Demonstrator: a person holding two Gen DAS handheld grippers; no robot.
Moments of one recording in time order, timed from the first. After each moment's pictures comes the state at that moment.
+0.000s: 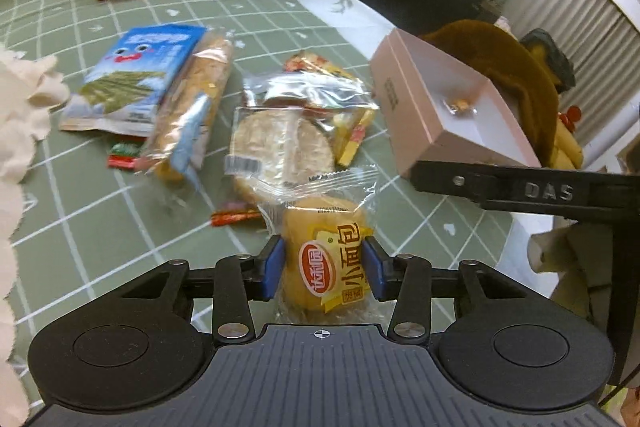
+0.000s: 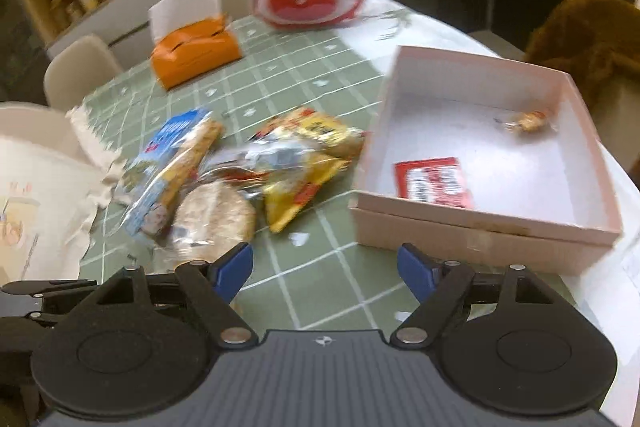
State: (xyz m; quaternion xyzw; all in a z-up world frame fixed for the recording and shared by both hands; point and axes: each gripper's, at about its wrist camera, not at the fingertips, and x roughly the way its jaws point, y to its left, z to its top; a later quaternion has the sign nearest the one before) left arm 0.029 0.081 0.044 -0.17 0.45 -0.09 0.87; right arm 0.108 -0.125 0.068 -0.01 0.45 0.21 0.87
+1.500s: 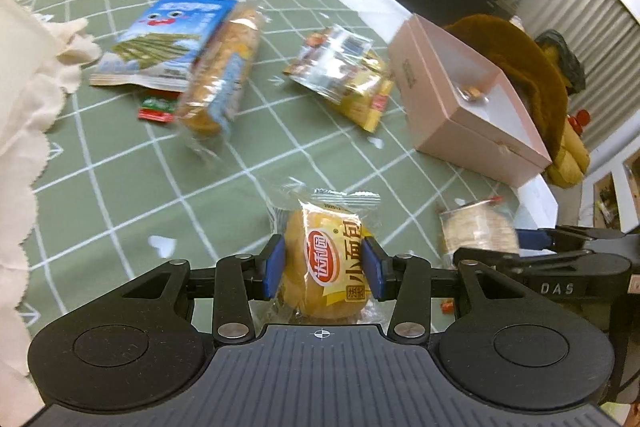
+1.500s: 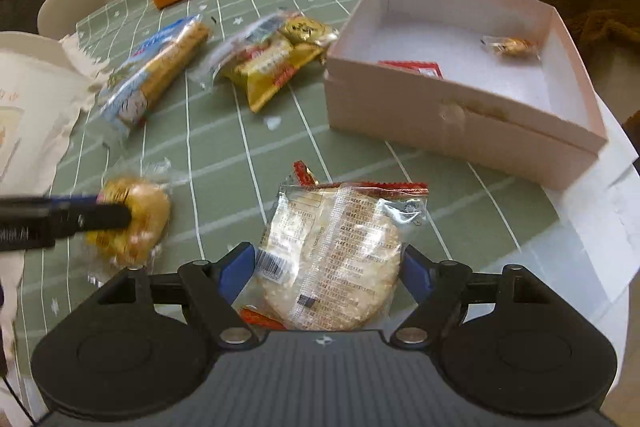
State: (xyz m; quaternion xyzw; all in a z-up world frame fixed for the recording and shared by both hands) left arm 0.008 0.085 0.039 -0.19 0.47 -0.08 0.86; right arm 0.060 -0.168 0.036 -0.06 0.50 0.19 0.84
